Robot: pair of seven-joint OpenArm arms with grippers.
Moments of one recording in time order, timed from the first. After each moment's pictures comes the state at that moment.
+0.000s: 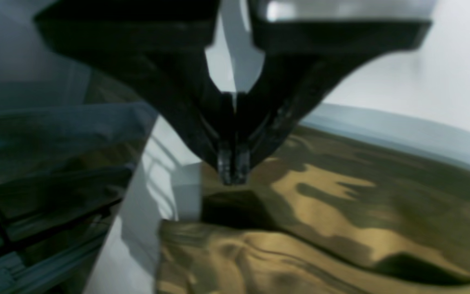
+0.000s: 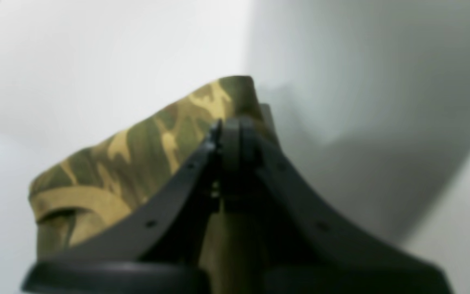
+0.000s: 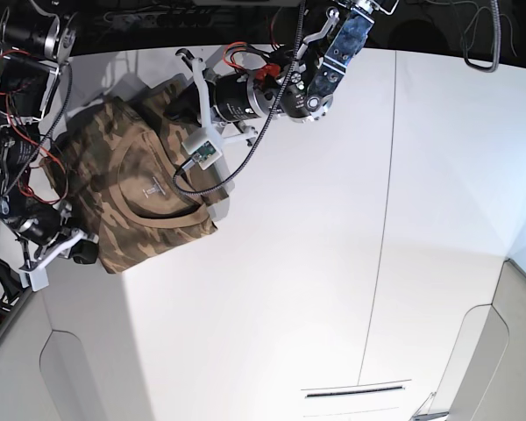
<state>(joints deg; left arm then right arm) 8.6 -1.1 28.2 92.1 -23.8 -26.6 42.1 17.4 15.5 19.1 64.6 32.1 31.4 -51.5</state>
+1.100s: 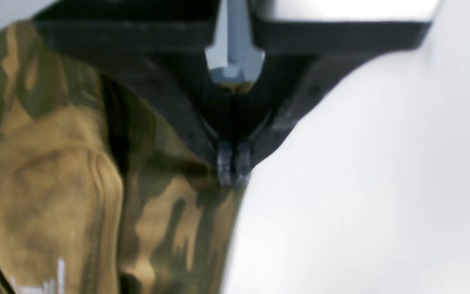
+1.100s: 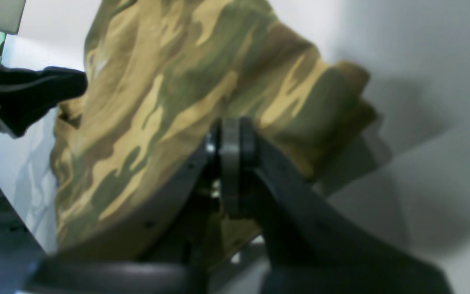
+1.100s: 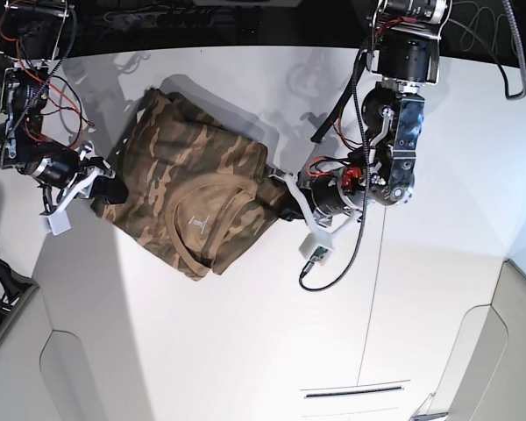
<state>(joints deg) -6.7 -5.6 5.0 78.7 -21.8 -27.3 46.0 2.0 15.6 17.0 76.1 47.5 32.8 -60.1</state>
